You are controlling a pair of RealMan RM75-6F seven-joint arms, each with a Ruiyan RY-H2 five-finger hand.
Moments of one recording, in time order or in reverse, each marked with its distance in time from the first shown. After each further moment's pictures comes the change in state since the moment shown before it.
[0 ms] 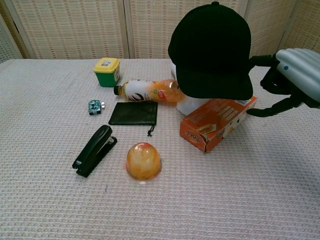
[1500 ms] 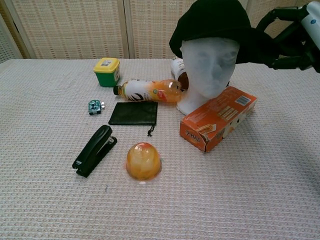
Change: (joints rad) left arm -0.005 0.014 0.005 -0.001 0.009 -0.013 -0.030; right arm 0.073 -0.093 0.083 0.108 0.122 0.184 0.262
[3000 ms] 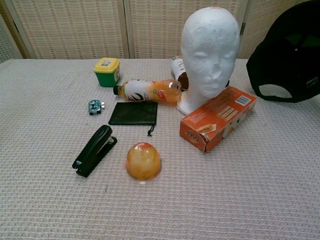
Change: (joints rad) left arm -0.030 0.000 0.009 -0.027 0.015 -0.038 0.040; right arm -0.051 0.348 0.067 -0.126 0.267 -0.331 -0.037
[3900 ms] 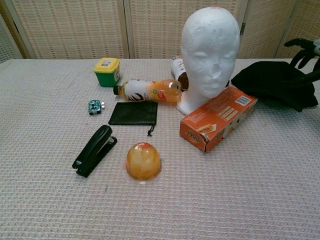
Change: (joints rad) left arm 0.003 0.008 0.008 -0.013 -0.019 -0.010 0.011; right arm 0.094 -0.085 -0.057 0.120 0.068 -0.267 -0.130
